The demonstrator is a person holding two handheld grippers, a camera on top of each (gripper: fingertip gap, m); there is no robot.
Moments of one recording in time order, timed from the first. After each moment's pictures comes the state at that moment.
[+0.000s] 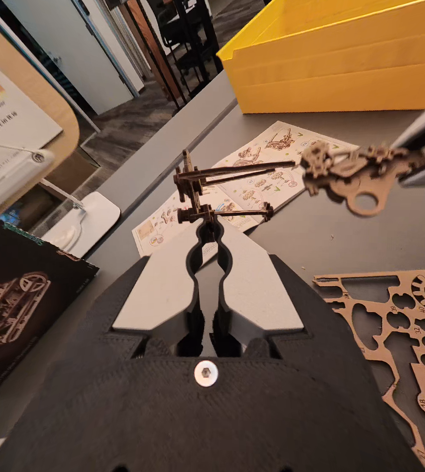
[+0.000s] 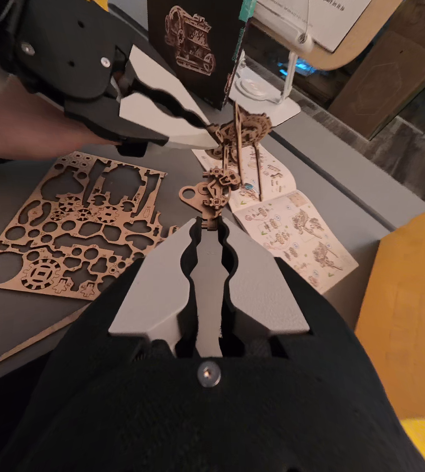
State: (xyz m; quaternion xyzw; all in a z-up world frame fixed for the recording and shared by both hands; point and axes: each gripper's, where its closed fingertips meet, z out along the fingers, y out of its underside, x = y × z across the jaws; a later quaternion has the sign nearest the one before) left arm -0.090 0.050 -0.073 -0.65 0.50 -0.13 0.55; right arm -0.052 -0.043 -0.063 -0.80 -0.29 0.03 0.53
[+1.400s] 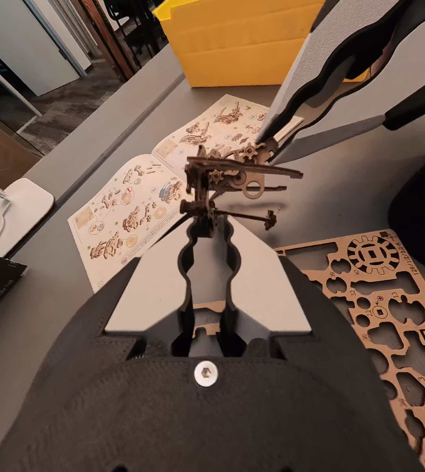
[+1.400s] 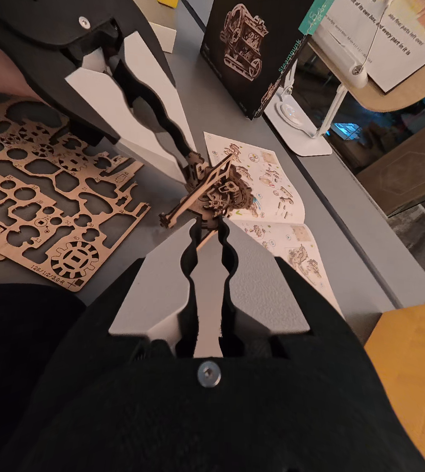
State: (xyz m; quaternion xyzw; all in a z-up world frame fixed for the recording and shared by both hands) left arm -0.079 0.014 -0.115 -0.66 0.54 -0.18 0.49; right arm -0.039 -0.009 -0.097 -0.72 -0.44 0.05 0.54
